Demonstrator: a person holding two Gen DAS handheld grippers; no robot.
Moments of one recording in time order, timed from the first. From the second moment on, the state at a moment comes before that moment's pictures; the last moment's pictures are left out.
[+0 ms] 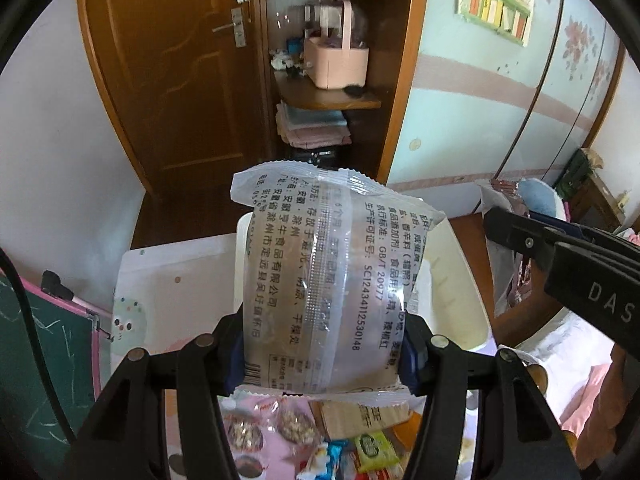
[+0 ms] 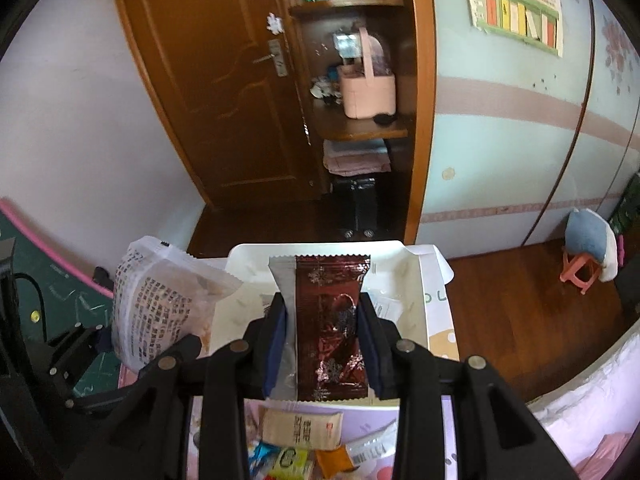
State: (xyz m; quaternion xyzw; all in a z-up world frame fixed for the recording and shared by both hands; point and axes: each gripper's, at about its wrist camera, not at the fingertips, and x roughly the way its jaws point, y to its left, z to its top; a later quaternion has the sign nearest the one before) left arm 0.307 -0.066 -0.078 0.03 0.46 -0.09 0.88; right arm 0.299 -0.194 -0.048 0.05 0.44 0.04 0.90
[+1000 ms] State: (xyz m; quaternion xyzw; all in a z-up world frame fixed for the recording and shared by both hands) left arm 0.396 -0.098 -0.206 0.04 0.53 -0.07 0.84; right arm 0.386 -0.212 -0.182 0.07 0.53 -0.03 0.84
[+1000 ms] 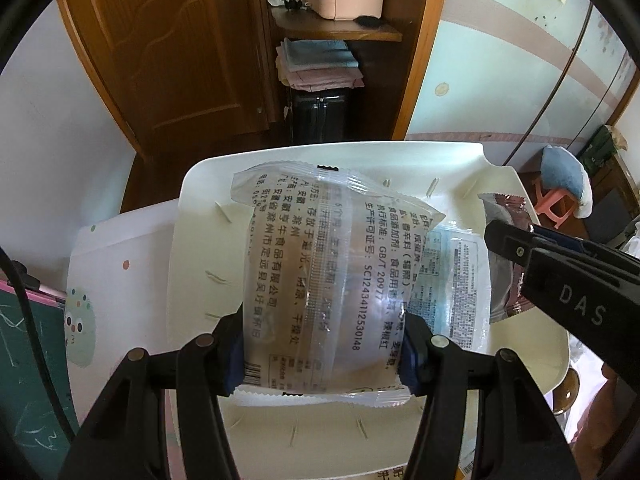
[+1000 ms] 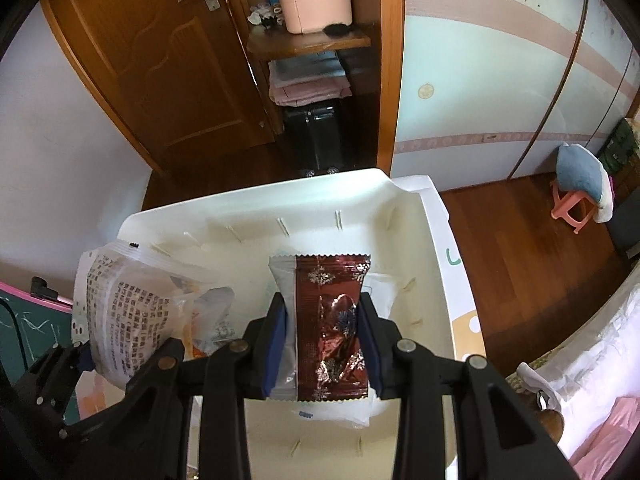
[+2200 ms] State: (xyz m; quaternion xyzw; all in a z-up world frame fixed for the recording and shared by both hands) left arm 0.374 -0.084 -0.184 0.03 0.50 -0.05 0.86; right arm 0.375 -0.212 -0.175 0.09 0.51 0.00 0.85
